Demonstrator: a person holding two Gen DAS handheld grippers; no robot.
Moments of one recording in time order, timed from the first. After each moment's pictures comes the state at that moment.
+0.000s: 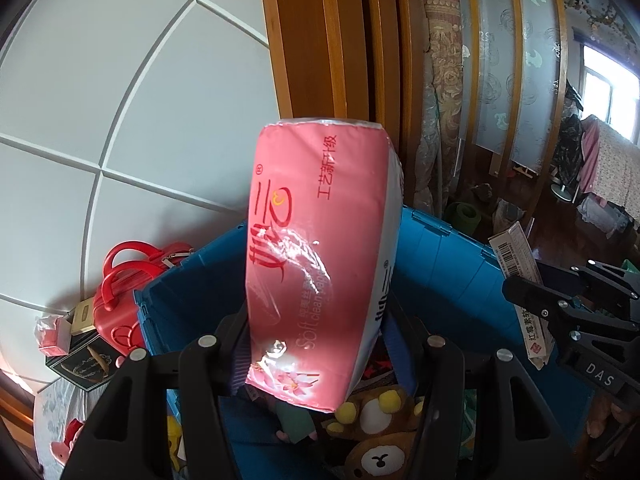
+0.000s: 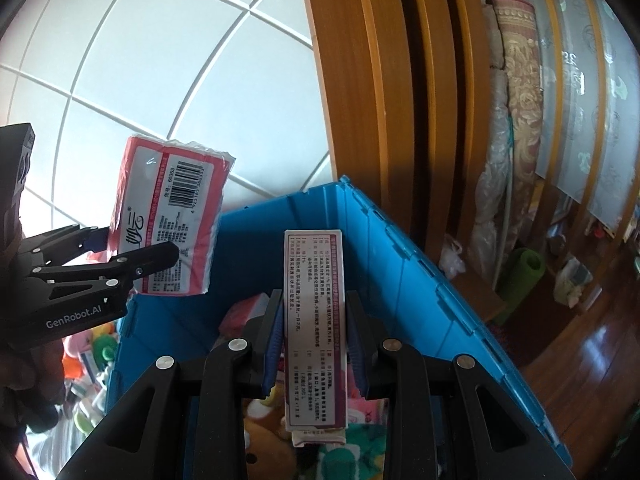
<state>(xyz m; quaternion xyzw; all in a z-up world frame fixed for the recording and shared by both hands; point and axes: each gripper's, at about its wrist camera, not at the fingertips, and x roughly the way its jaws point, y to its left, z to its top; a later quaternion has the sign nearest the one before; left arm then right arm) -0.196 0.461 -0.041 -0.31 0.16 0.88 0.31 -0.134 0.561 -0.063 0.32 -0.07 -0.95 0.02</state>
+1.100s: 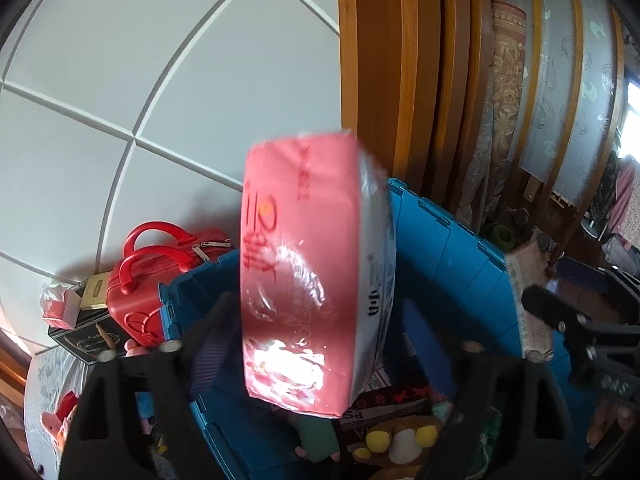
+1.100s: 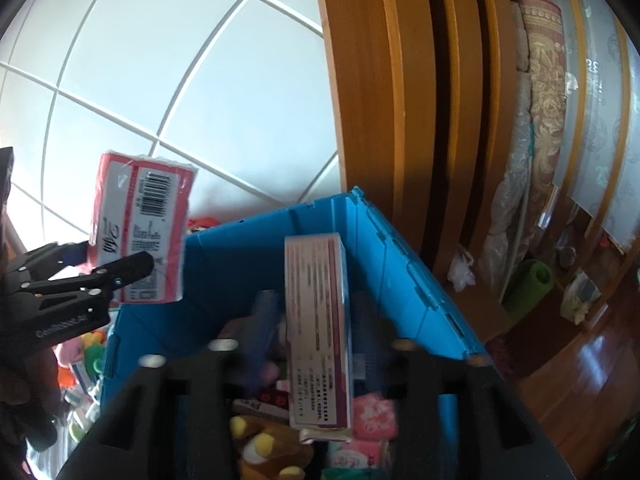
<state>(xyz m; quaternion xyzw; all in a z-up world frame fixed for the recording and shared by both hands) -0.258 0.437 -0.047 -0.34 0.10 0.90 0.24 -0.214 0.559 -0.062 0.33 -0.05 -0.94 0.02</state>
